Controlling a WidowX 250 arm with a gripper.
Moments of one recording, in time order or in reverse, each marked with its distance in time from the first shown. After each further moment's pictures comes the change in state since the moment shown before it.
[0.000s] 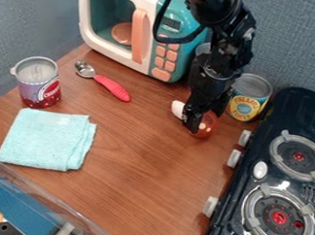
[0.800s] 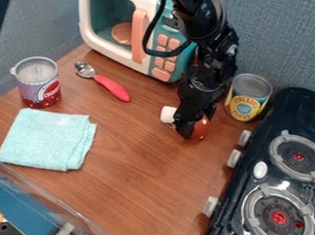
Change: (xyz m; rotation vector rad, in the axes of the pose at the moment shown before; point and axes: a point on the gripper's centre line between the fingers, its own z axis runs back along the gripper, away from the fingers) arm 0.009 0.020 -0.025 0.036 0.006 -0.008
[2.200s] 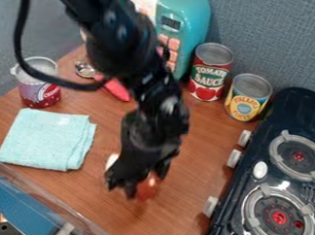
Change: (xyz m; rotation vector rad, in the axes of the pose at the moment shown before) arm -0.042 0.132 0.038 -0.041 -0.011 -0.154
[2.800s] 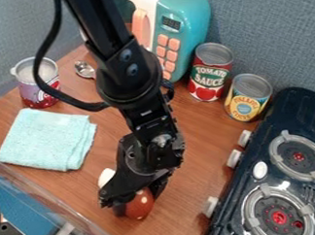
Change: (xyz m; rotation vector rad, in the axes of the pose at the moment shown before) arm -0.006 0.023 -0.023 0.073 -0.021 -0.028
